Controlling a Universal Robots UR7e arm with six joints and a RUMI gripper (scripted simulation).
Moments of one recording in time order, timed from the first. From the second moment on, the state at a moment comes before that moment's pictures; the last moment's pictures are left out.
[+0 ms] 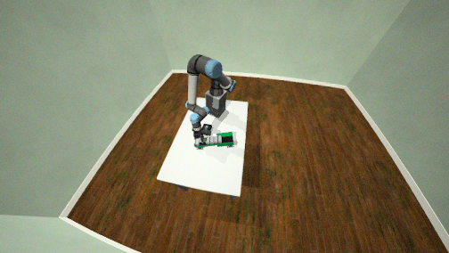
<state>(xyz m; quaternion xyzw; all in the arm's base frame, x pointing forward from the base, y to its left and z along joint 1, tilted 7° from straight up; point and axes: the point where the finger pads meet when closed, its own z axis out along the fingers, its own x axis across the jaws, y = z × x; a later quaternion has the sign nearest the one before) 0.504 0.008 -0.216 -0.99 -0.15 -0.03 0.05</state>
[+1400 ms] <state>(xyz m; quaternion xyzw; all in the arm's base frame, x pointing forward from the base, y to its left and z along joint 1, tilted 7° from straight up) 0.505 0.008 -0.217 -0.99 -0.15 -0.03 0.05</state>
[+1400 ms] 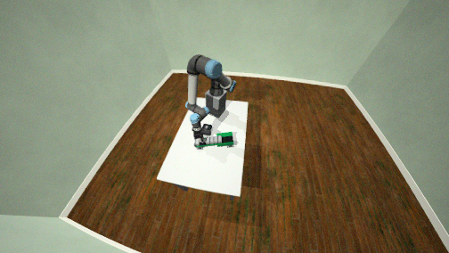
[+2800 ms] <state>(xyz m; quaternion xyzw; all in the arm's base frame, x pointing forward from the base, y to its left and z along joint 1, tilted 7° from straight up) 0.505 0.008 -0.217 -0.99 -0.15 -0.02 0.05</state>
